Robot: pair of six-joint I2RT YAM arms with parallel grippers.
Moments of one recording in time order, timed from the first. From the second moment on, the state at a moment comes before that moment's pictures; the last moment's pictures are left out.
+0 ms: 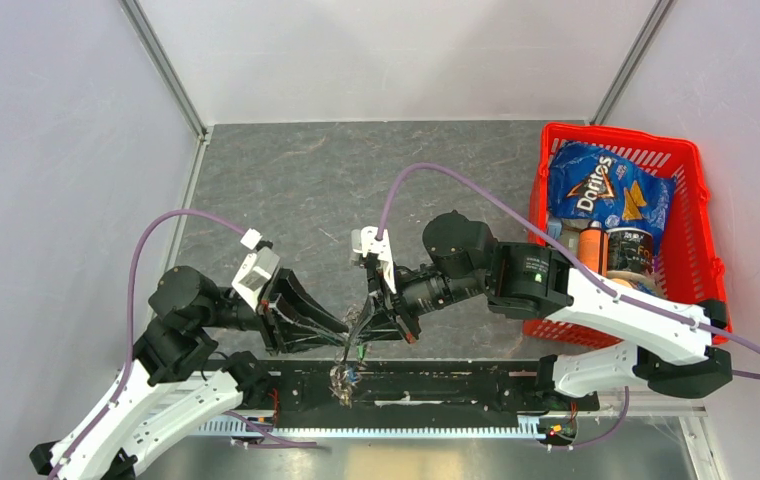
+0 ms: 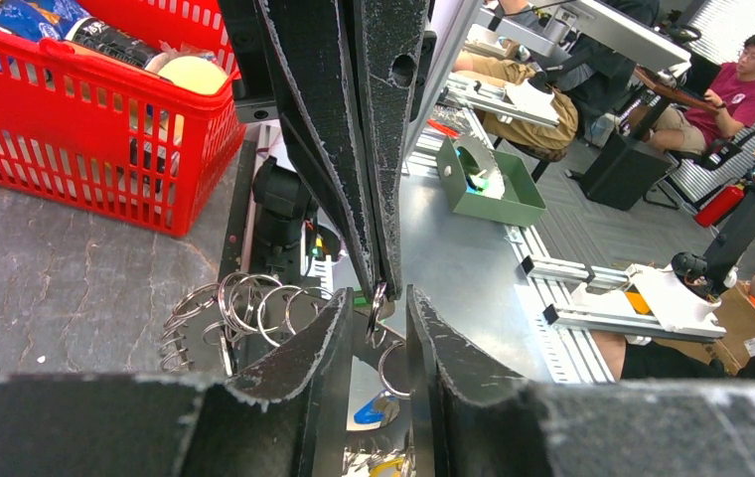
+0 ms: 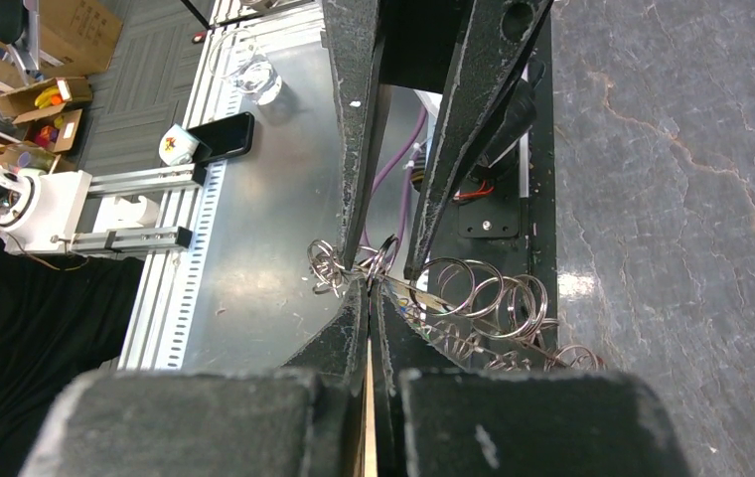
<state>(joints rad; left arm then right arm) -0.77 0.48 0.84 -0.19 0.89 -0.47 1.27 1.26 1.51 -0.59 -0.50 0.19</state>
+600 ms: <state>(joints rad) -0.77 0.51 0.85 -0.19 0.91 -0.46 1.27 1.28 1.53 -0.62 -0.50 0.19</state>
